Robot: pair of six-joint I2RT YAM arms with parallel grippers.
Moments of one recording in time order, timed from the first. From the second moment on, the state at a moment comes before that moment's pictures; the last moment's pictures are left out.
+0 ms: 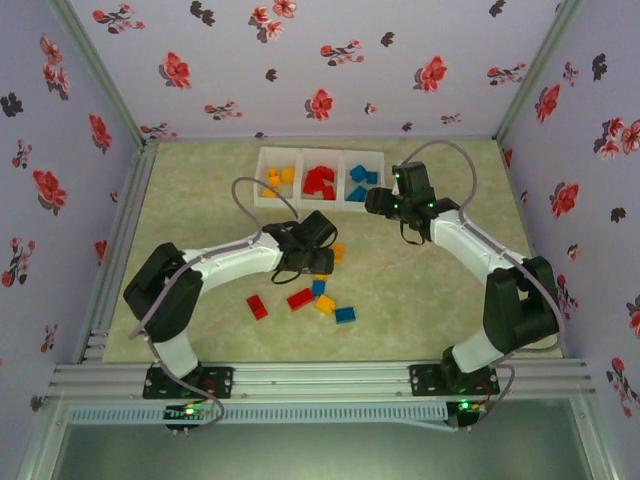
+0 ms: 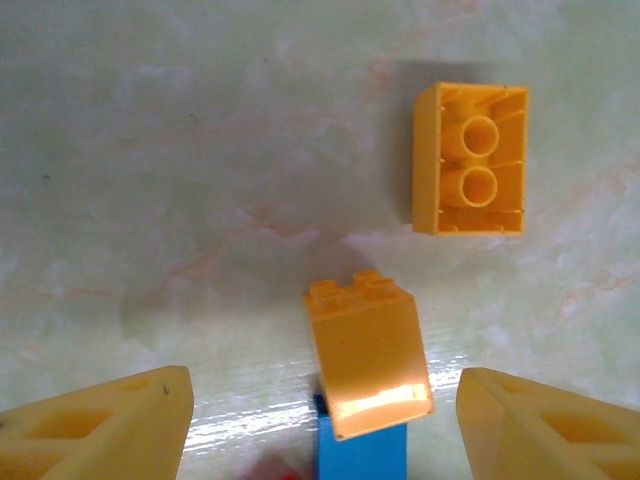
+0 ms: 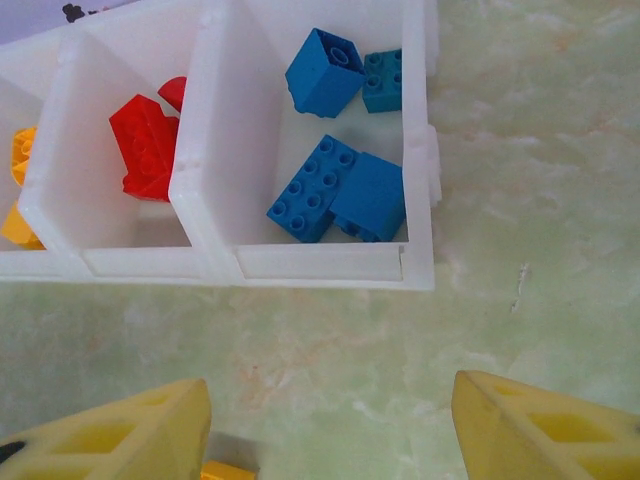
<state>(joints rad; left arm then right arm) -0.91 1.75 1.19 -0.59 -0.14 -0.72 0.36 1.53 1.08 -0.31 -0.05 0.47</state>
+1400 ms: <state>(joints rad) -0.84 1.84 1.26 -0.65 -0.14 -0.63 0.37 1.46 0.96 -0.25 -0.06 0.51</state>
